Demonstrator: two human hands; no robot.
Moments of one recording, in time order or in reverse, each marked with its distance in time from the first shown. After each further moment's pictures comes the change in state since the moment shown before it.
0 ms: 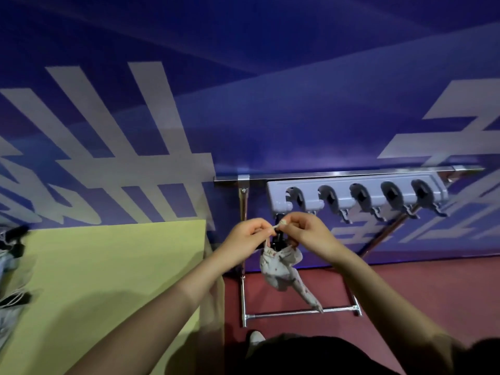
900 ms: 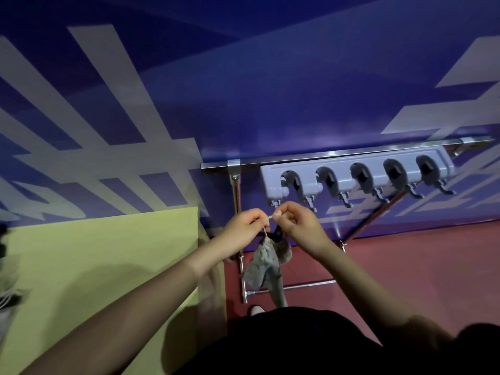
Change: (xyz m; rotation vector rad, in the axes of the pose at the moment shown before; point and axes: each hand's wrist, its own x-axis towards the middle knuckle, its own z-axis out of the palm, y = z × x) left_hand 0.030 -0.023 0.005 0.129 -0.099 -0.102; right_hand 0.016 0.040 0.014 0.028 0.163 -0.013
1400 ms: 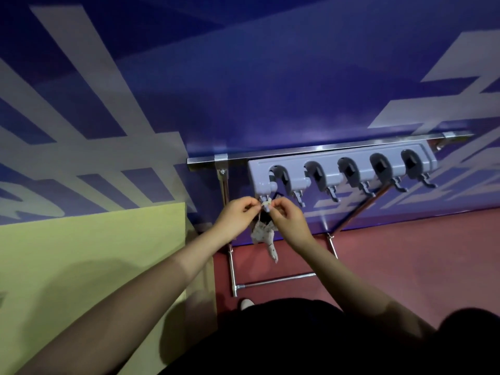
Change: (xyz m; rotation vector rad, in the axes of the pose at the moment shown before) left_hand 0.038 -0.007 0.015 0.073 0.137 -0.002; right_hand 0.012 0.025 0.008 -0.070 0.205 0.095
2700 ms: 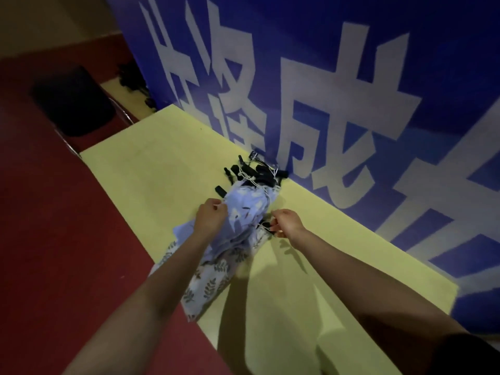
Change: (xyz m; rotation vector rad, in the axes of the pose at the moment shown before) left_hand -0.381 -0.319 -0.401 -0.121 1.012 -0.718; right_hand -0.139 -0.194 0.568 -0.142 -0.885 0.185
